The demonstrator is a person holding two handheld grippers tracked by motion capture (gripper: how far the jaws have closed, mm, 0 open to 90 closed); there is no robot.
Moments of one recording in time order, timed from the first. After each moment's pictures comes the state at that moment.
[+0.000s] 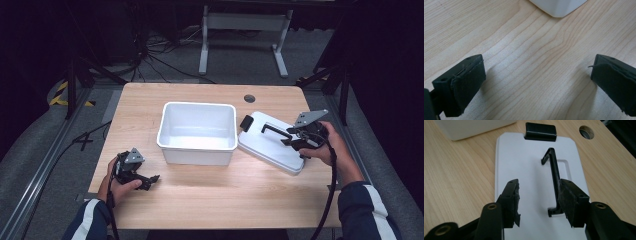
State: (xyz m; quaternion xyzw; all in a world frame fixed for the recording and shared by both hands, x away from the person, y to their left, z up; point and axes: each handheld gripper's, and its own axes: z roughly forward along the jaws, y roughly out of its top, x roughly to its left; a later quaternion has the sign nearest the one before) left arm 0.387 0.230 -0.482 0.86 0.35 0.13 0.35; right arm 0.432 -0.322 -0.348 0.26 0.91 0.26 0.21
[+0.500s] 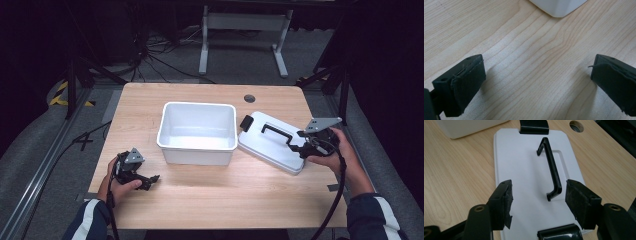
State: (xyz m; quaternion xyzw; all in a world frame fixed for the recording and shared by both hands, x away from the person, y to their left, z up) left arm 0.387 0.230 -0.482 0.86 0.35 0.13 0.35; right arm 0.406 -0.343 -0.349 0.29 0.89 0.28 0.23
